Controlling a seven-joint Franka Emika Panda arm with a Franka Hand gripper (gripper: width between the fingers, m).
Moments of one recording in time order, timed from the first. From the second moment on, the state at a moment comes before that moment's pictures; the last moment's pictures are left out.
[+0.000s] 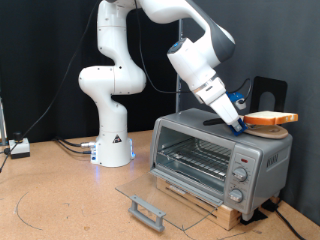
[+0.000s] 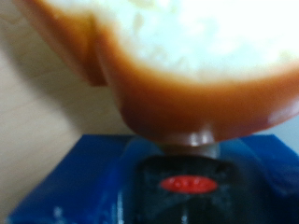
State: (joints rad) arm -0.19 -0.24 0.62 -2.52 1.28 2.61 -0.99
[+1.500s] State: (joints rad) arm -0.35 -0.40 0.29 -2.55 0.94 2.16 -1.14
